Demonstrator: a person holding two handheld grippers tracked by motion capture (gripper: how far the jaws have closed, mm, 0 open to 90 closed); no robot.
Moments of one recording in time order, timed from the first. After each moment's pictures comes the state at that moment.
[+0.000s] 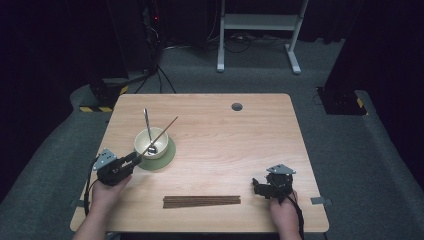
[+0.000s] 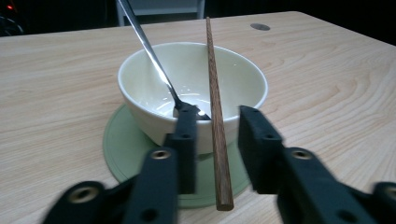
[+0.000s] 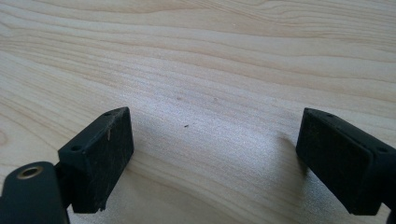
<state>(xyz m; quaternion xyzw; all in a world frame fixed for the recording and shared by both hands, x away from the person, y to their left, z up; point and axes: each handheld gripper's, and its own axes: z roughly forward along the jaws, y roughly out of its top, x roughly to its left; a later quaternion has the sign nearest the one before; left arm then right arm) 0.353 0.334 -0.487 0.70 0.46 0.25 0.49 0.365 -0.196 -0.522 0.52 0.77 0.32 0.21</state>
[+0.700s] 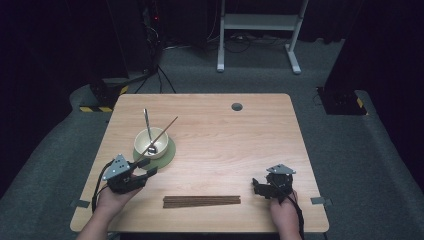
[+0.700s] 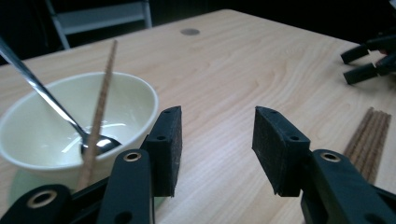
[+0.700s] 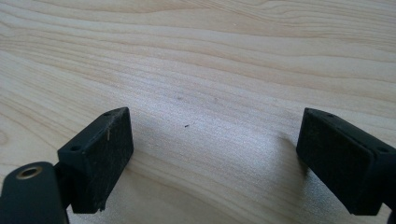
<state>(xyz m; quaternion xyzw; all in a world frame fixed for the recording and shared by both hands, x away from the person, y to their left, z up) 0.330 0.287 -0.468 0.76 0.35 0.20 0.51 0.365 -0.195 -0.523 0.52 0.77 0.32 0.21</state>
